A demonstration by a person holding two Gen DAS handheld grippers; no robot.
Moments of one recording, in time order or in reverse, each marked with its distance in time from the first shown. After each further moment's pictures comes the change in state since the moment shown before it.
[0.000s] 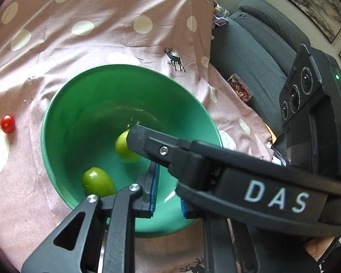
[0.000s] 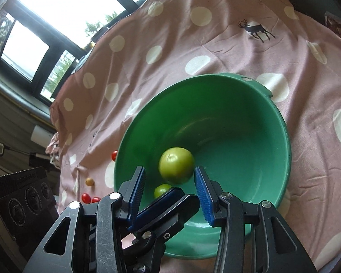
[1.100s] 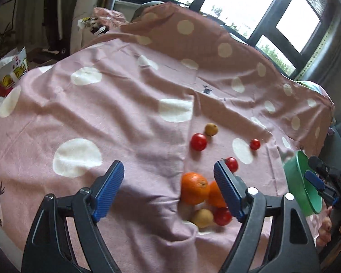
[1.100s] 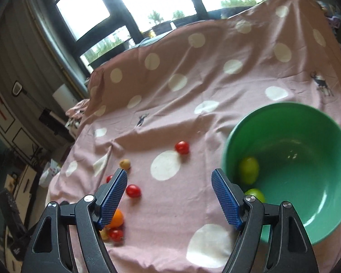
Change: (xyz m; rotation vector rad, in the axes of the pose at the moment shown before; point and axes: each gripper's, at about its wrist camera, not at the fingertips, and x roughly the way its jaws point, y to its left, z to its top) left arm -0.241 0.204 -0.153 -0.576 -0.423 0.619; right arm 0.027 0.134 -0.058 -0.381 -0.068 0.087
